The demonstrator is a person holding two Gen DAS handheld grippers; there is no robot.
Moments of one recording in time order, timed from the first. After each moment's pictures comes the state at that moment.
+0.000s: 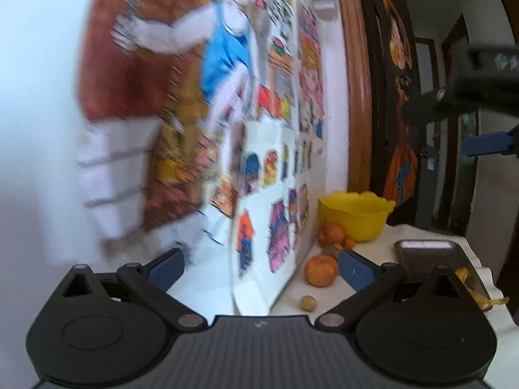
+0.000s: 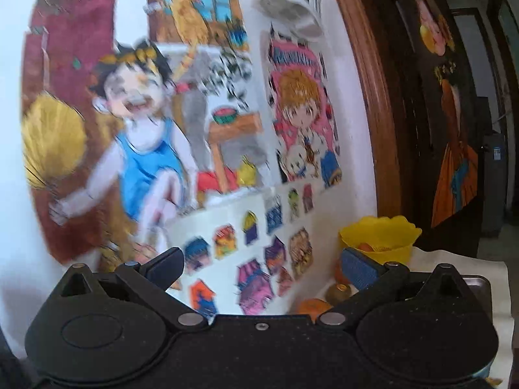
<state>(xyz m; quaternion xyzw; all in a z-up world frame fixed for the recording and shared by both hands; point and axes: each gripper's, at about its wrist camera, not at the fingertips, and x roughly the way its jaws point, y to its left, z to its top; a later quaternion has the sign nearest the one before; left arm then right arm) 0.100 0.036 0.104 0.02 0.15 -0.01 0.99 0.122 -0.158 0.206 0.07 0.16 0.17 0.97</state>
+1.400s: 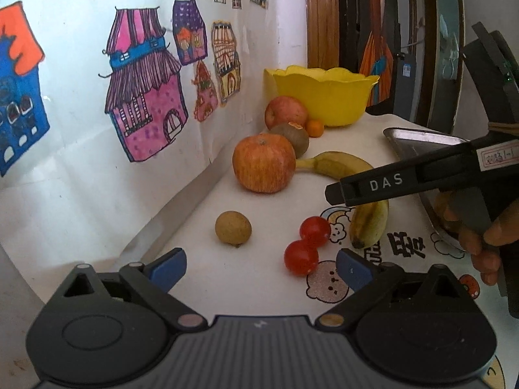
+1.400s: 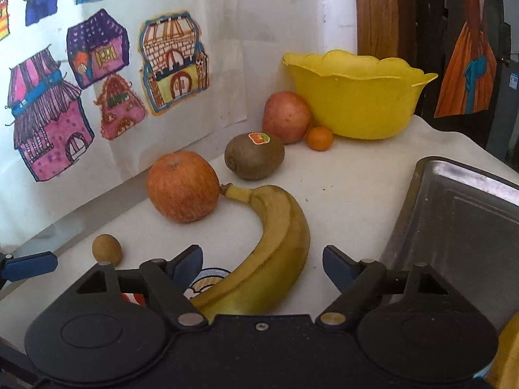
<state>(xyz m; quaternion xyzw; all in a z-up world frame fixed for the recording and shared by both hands) 0.262 -0.040 -0.045 0.05 0.31 -0.08 0.95 0.348 -0.205 -0.040 -0.01 0.36 0.15 0.92</state>
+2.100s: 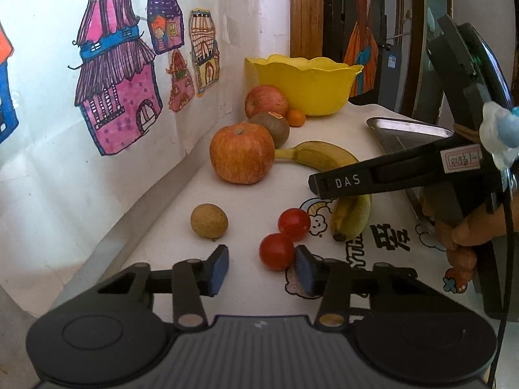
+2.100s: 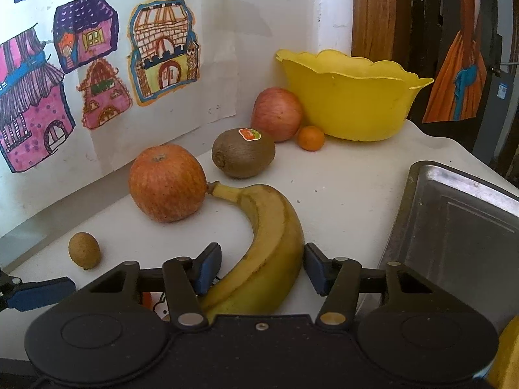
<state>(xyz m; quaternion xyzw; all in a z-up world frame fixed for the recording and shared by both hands) 0.271 -0.047 -0.049 0.05 0.33 -0.11 0.94 0.353 -0.193 -0.049 -0.04 0.35 0.11 0.93</state>
